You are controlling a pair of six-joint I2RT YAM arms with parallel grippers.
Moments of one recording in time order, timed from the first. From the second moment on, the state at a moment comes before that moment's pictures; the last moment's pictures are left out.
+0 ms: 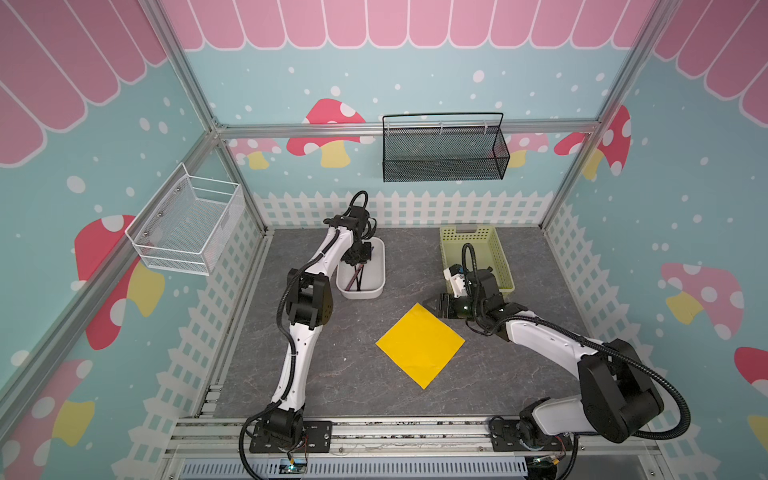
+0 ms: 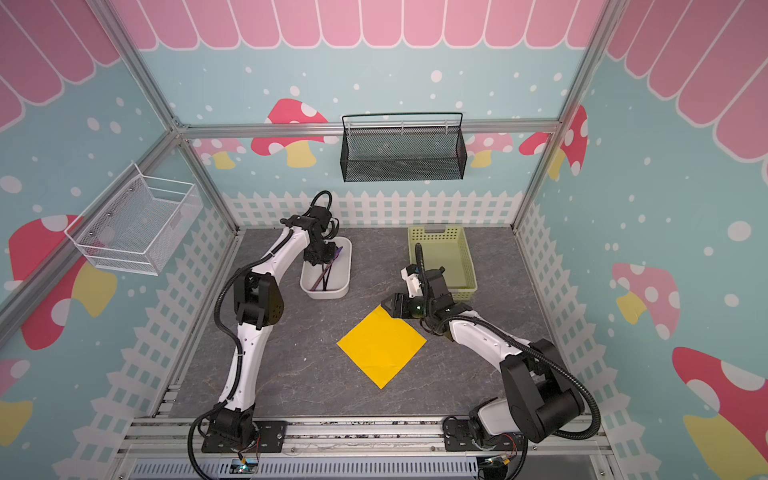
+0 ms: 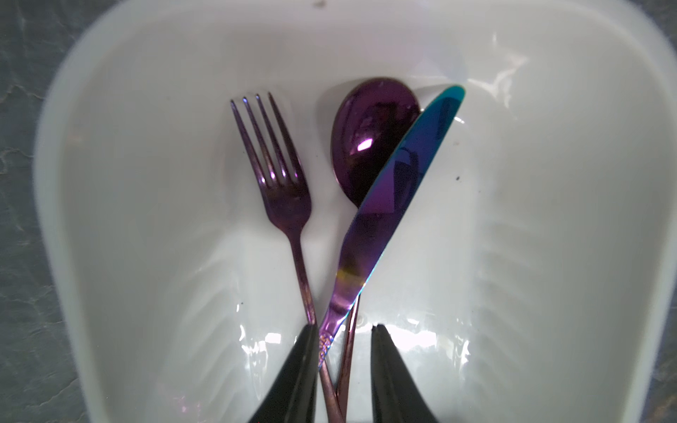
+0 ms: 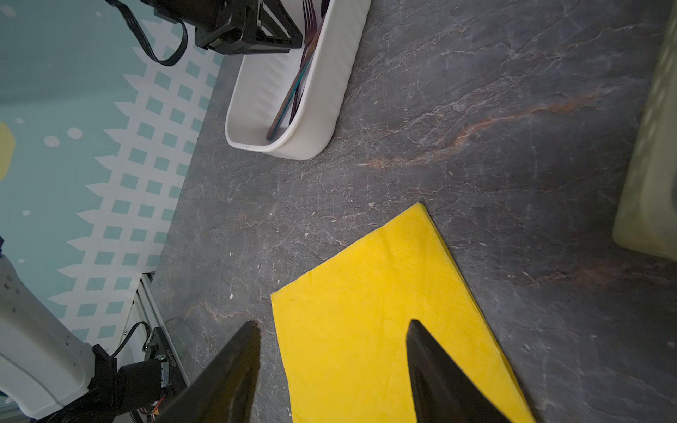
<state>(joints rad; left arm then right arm) -0.25 2.53 2.41 -1.18 -0.01 -0.28 0.45 1.41 0.77 -0.03 -0.45 0.50</state>
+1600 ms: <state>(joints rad) -0.30 2.56 2.33 -1.10 -0.17 -0.33 0.45 1.42 0.78 -0.05 -0.45 0.49</state>
